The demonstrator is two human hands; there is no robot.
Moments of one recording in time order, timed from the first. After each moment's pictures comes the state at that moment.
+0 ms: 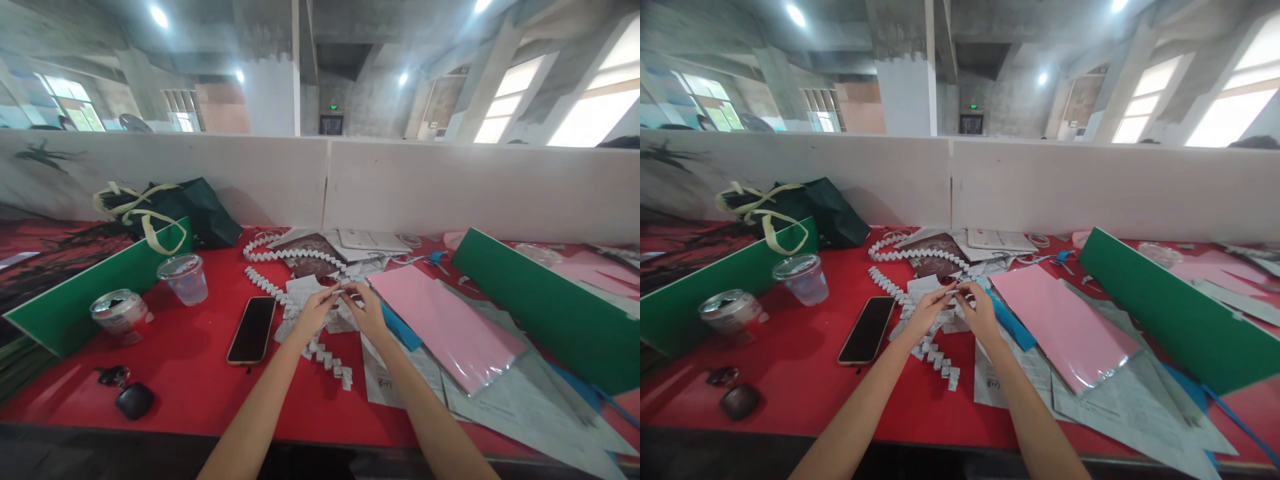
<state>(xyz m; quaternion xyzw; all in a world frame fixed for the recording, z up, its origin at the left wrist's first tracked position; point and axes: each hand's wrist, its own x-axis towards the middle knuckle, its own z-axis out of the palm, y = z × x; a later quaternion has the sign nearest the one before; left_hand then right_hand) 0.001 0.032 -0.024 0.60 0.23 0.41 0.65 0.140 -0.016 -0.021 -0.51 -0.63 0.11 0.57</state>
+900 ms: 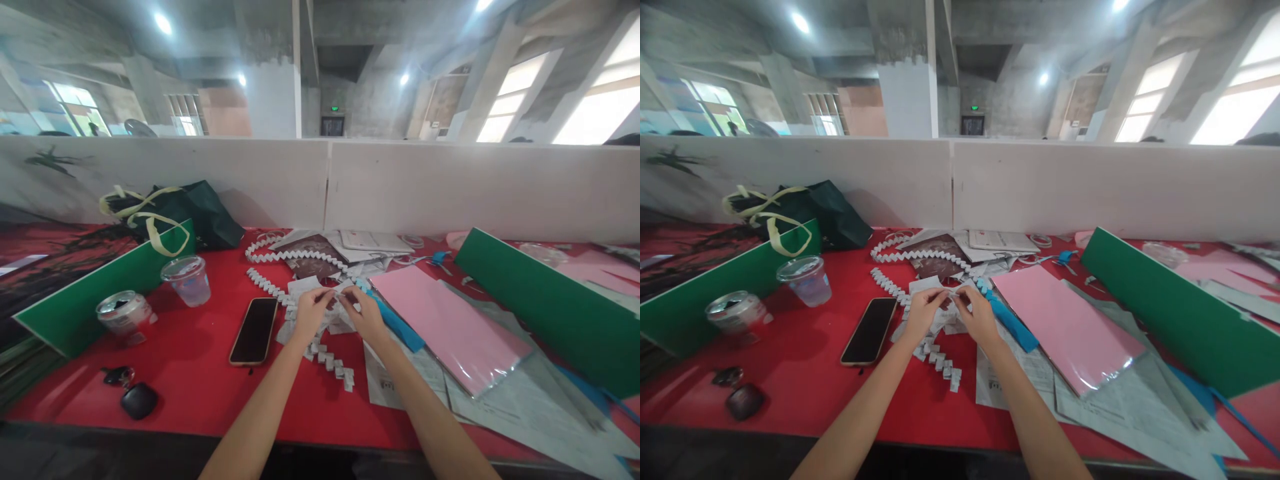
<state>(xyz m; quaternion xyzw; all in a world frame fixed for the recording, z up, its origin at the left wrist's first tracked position) -0.004 0.036 -0.021 0.63 0.31 0.48 0.52 0.133 -0.021 -0.019 -0.54 -0.68 0.07 0.49</state>
